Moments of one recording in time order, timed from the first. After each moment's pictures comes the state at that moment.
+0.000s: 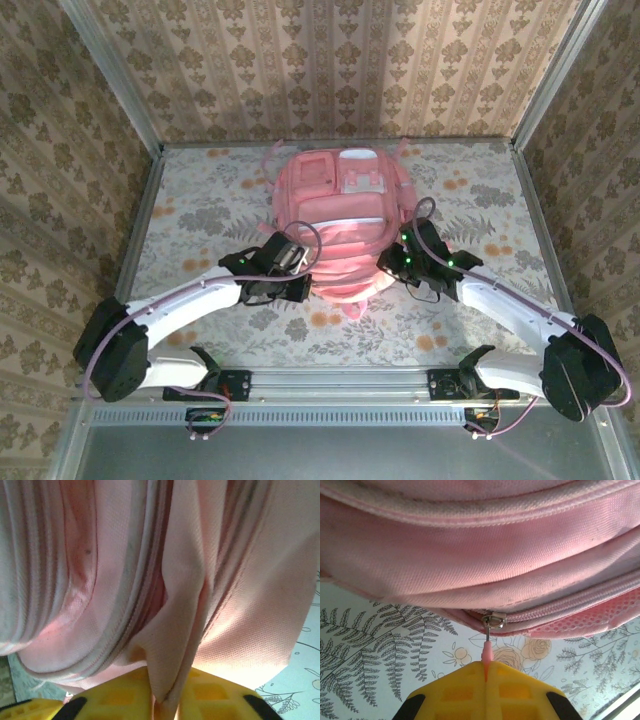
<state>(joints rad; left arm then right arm) -0.83 1.30 0.79 -0.55 0.16 -0.46 0.51 1.19 0.73 -0.41 -0.10 0.98</state>
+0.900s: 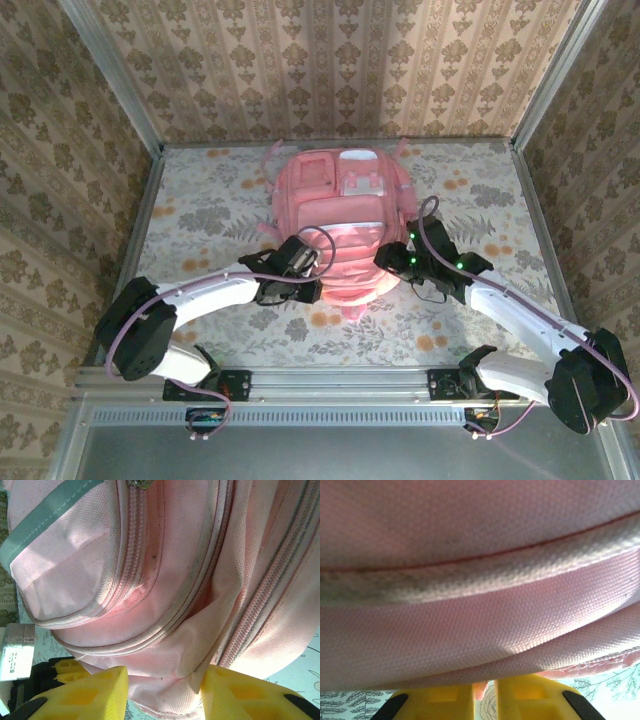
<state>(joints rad) -0.86 1.43 0.78 -0.41 0.15 -0.49 0.49 1.11 0.73 -0.42 -0.17 0.89</state>
